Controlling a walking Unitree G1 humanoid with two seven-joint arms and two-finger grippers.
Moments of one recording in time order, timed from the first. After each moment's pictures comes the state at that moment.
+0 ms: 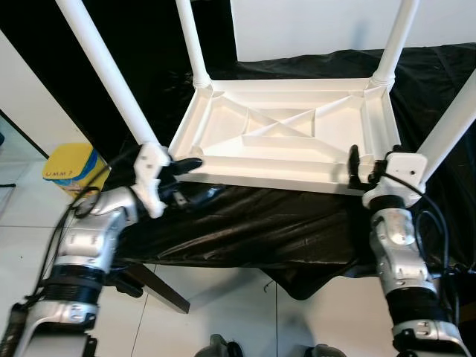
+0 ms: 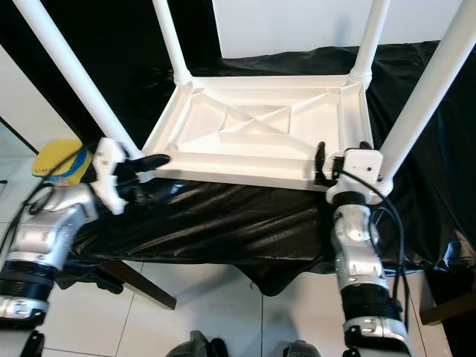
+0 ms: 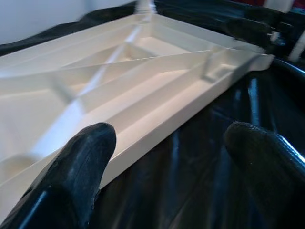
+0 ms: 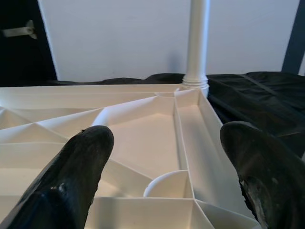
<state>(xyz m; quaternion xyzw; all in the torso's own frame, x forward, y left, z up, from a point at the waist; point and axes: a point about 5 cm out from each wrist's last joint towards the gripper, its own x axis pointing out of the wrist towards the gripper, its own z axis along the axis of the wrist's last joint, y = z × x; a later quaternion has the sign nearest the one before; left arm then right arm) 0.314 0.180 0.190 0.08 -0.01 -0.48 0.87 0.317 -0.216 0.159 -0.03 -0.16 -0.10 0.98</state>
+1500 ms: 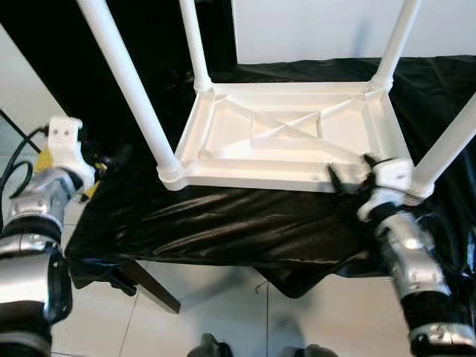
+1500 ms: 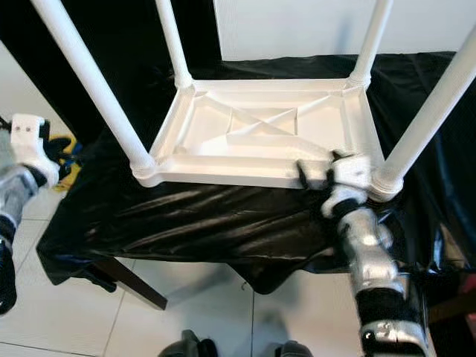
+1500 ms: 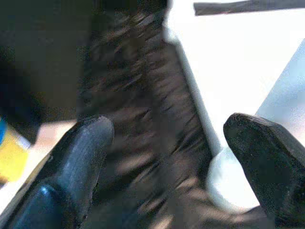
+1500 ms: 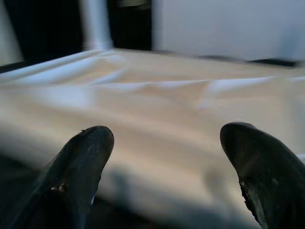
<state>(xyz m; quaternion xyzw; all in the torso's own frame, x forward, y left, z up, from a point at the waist) 0.377 0.284 0.207 0.05 0.04 -0.15 0.99 0.306 -0.188 0.134 -0.05 -0.09 0.15 0.98</state>
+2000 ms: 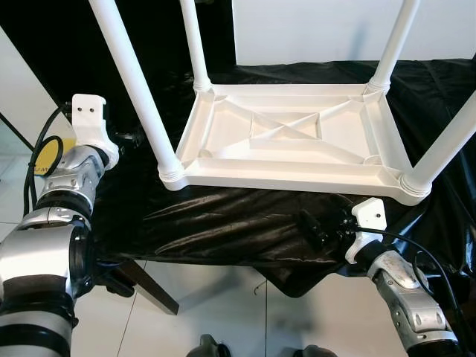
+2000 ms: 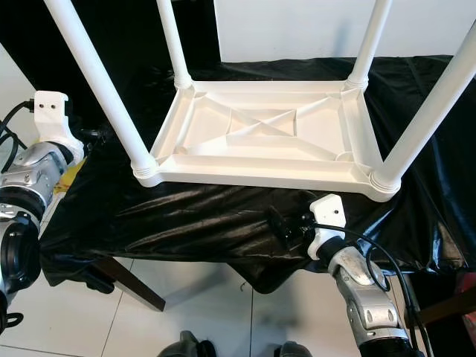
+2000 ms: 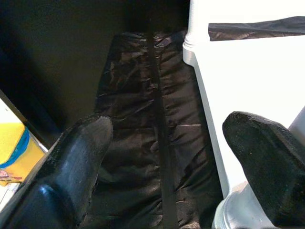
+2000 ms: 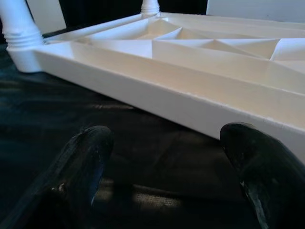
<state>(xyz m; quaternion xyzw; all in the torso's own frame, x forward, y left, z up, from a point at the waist) 0.398 0.258 0.221 0.05 0.01 -0.08 1.00 0.262 -0.176 0.113 -0.05 -0.03 0.23 0.97</state>
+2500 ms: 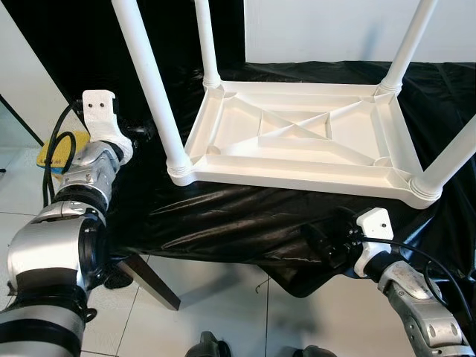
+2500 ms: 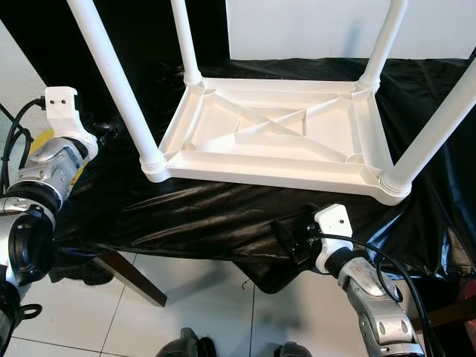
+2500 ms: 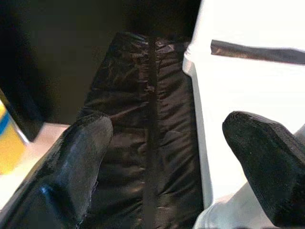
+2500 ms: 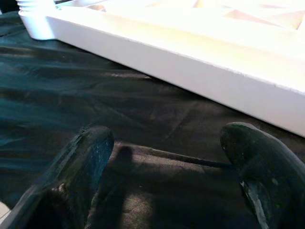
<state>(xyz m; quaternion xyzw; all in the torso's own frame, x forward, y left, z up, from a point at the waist) 0.405 0.240 0.221 -0.04 -0.01 -0.07 1.00 0.246 -0.183 0.108 -0.06 0.02 0.24 0.97</state>
